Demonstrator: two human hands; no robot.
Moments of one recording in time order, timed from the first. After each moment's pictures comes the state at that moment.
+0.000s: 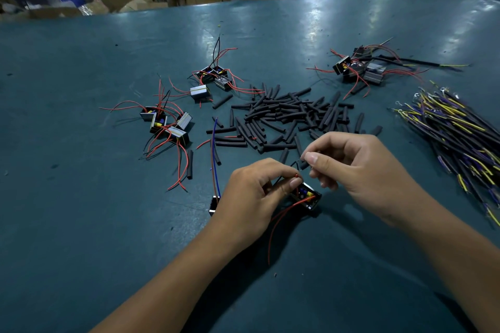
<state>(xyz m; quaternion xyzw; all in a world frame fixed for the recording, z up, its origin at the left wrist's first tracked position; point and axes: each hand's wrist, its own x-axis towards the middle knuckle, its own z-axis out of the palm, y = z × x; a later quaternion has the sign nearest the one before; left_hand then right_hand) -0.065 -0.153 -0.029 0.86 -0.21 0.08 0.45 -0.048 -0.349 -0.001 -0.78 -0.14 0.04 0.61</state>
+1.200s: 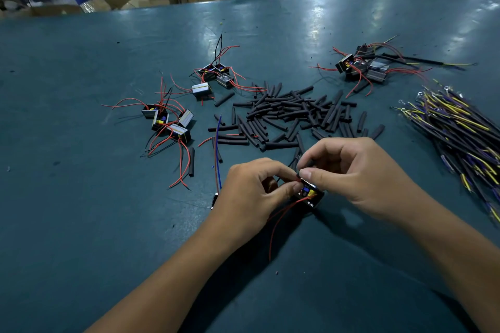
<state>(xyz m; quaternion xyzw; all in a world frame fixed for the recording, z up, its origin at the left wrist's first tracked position) -0.062 -0.148 -0.037 0.86 -0.20 0.08 0.47 -0.051 -0.347 -0.001 -0.78 -0.19 0.08 0.60</state>
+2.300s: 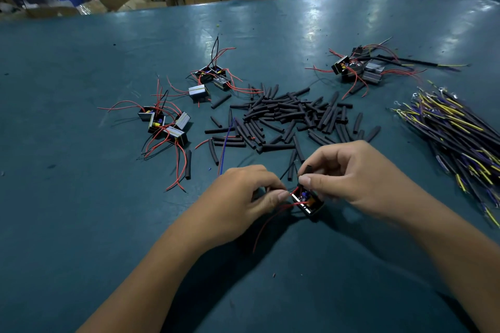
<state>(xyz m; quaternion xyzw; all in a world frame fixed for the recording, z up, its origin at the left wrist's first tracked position) -0.059 -0.126 -0.020 0.90 -0.27 -0.02 0.34 -0.046 -0.352 -0.004 -0.79 -0.15 0.12 0.58</state>
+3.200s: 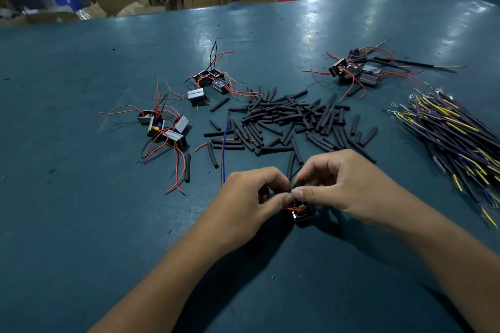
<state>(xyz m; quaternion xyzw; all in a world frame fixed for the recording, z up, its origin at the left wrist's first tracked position) -0.064 -0.140 -0.031 0.87 -0.21 -0.02 0.44 -0.049 -0.349 -0.006 -0.82 -0.16 0.13 0.53</state>
